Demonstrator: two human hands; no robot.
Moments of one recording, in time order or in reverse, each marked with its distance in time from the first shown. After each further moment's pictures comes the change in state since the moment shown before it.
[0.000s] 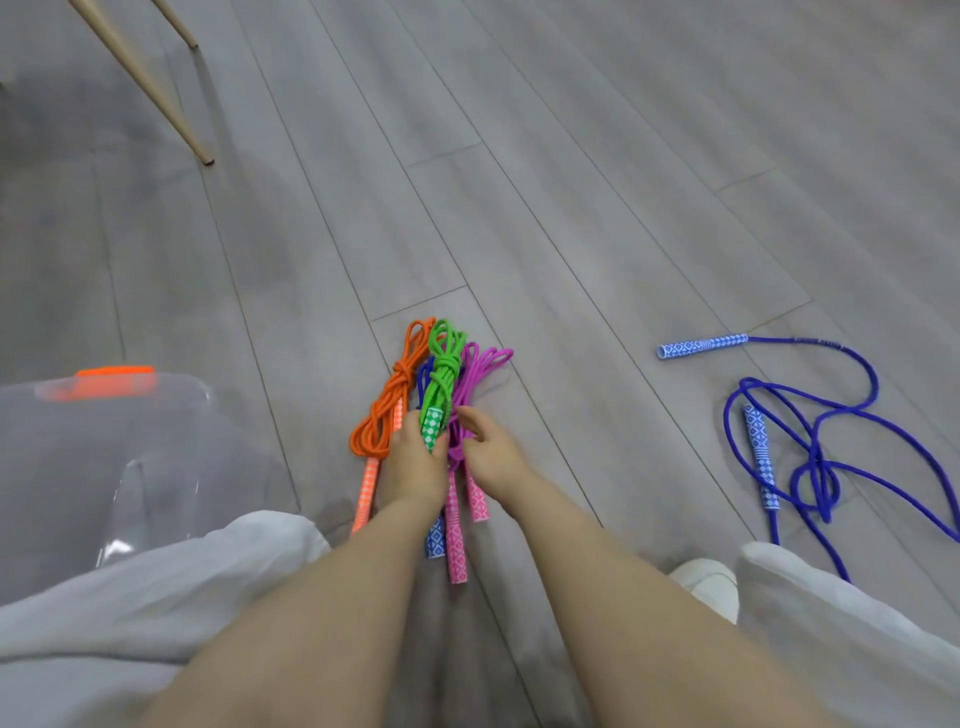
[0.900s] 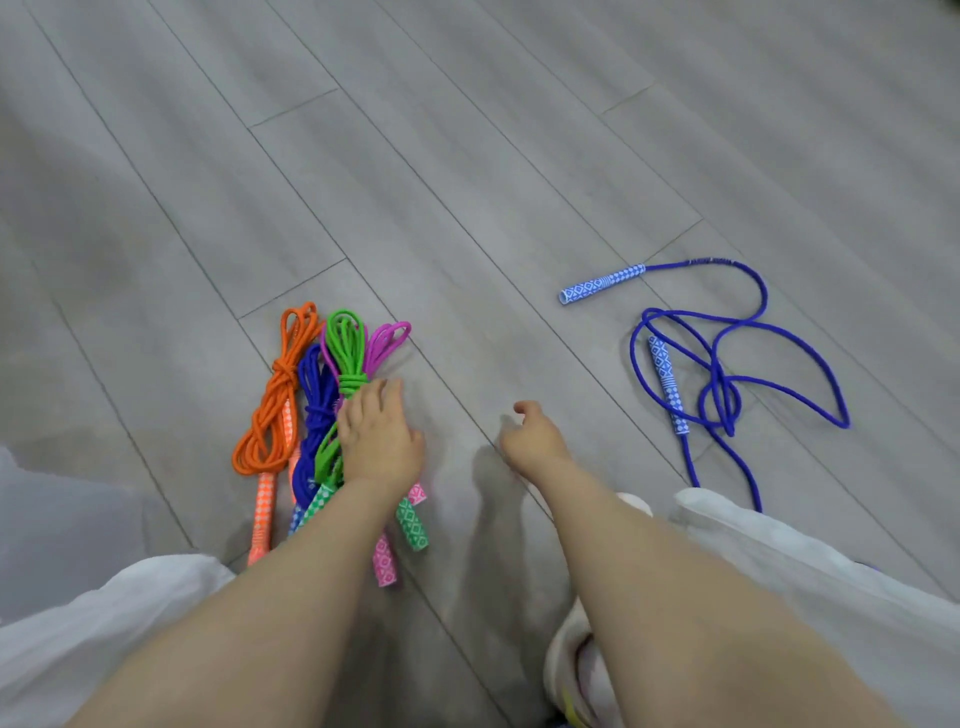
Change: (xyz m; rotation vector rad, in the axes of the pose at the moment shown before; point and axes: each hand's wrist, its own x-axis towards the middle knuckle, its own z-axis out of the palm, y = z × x) left_hand 0.016 0.033 0.079 0.566 -0.041 0.413; right_hand 0.000 0.099 -0.133 -0.246 0.274 0.384
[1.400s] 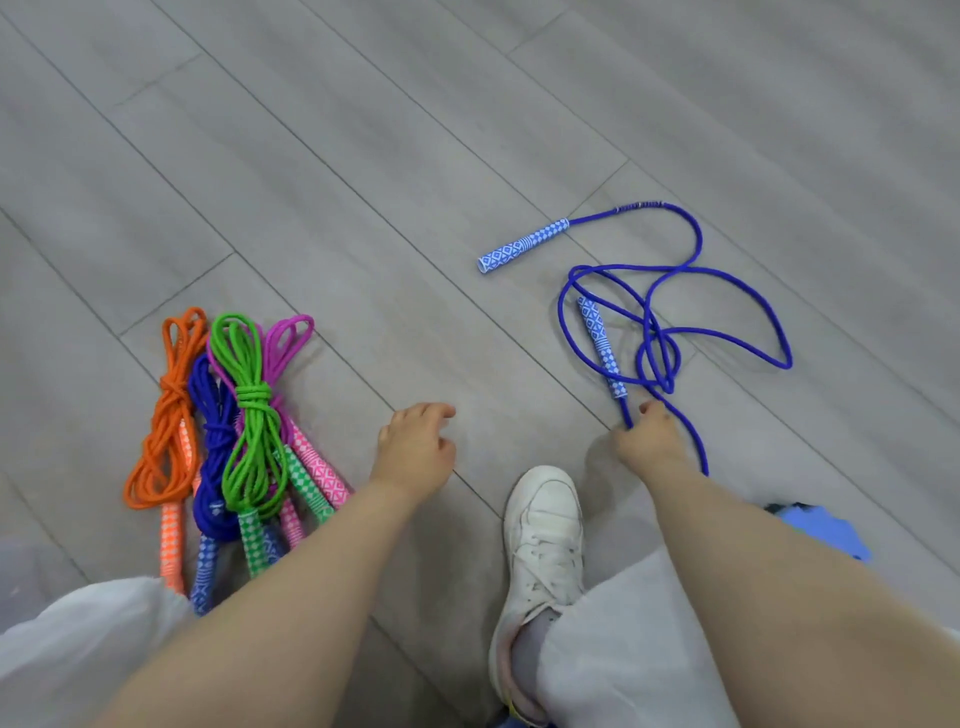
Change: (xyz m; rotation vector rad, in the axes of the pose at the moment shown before) left_hand -0.011 0.105 0.065 -0.093 -0.344 0.220; right_hand 0.038 0.179 -0.136 -0.098 0.329 0.322
